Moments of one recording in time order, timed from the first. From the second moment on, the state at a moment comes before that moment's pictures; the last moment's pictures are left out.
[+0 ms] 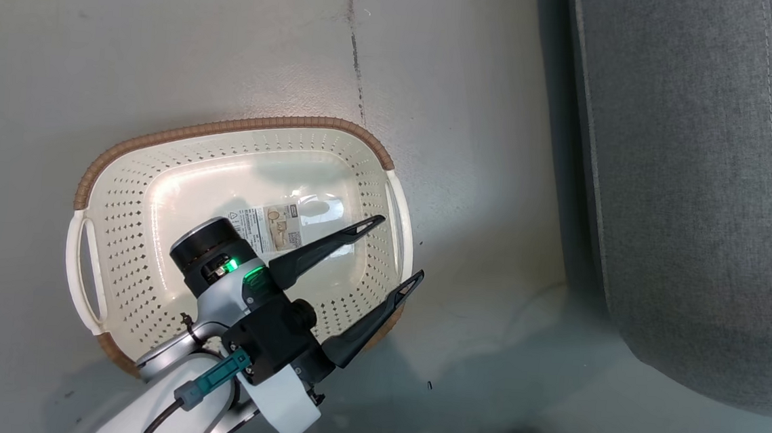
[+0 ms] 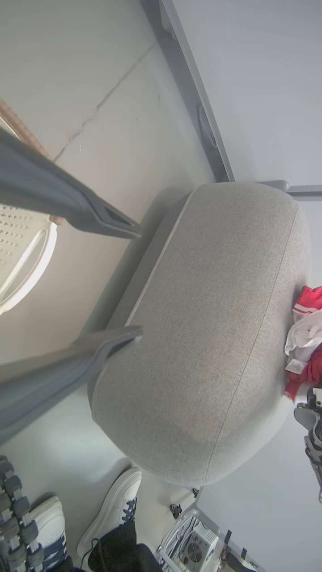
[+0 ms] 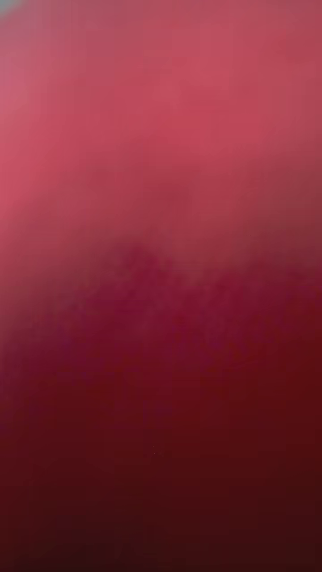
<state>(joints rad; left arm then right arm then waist) -0.45 0.37 -0.74 0.03 -0.21 -0.13 -0.26 -1.02 -0.55 -0.12 1.12 0.45 0.13 -0.26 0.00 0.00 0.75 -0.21</state>
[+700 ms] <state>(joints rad) -0.46 0.32 -0.76 0.00 -0.21 -0.13 -0.26 -1.05 -0.57 -0.04 1.17 0.41 0.13 -0.26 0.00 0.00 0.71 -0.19</state>
